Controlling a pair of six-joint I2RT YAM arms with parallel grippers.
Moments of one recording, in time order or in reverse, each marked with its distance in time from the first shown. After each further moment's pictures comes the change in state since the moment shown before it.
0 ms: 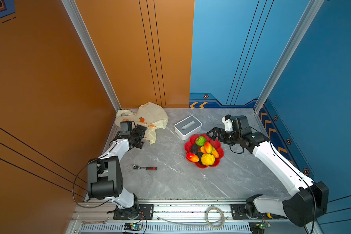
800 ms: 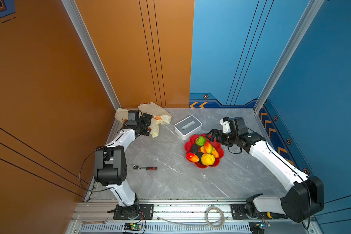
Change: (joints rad) left arm -0.106 0.112 0.200 0.072 0.002 -0.103; right arm 0.001 0.042 -0.038 0.045 0.000 0.005
